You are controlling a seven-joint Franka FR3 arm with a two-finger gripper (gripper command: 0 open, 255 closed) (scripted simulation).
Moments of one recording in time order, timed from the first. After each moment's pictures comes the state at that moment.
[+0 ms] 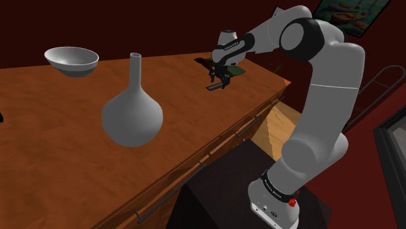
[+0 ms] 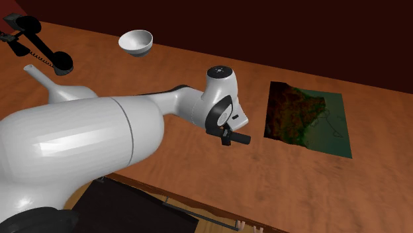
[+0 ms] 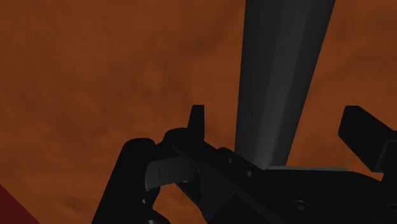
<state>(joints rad) -0.26 0.44 -0.10 -1.80 -0.23 2.30 1.27</state>
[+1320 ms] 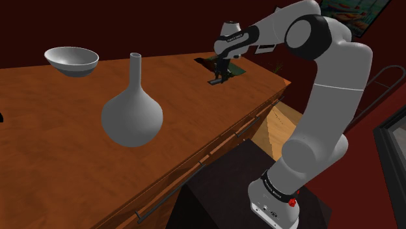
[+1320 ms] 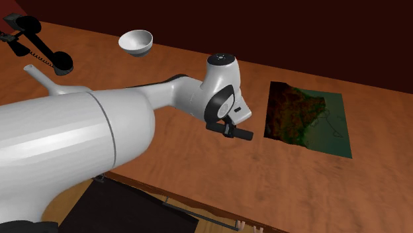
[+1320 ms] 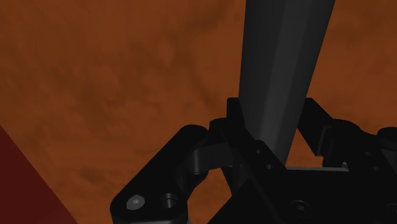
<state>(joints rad) -0.26 0.39 -0.10 -1.77 -0.23 2.21 1.25</state>
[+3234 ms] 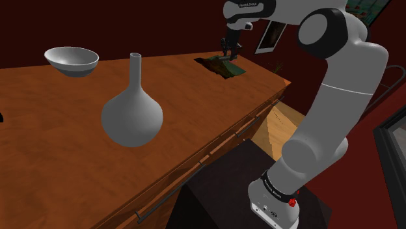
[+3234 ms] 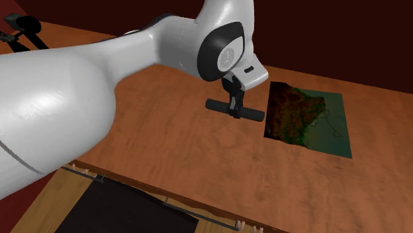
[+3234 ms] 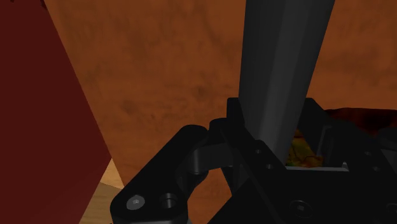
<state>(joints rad) -0.25 0.29 -0.09 -1.52 -0.20 1.87 1.18</state>
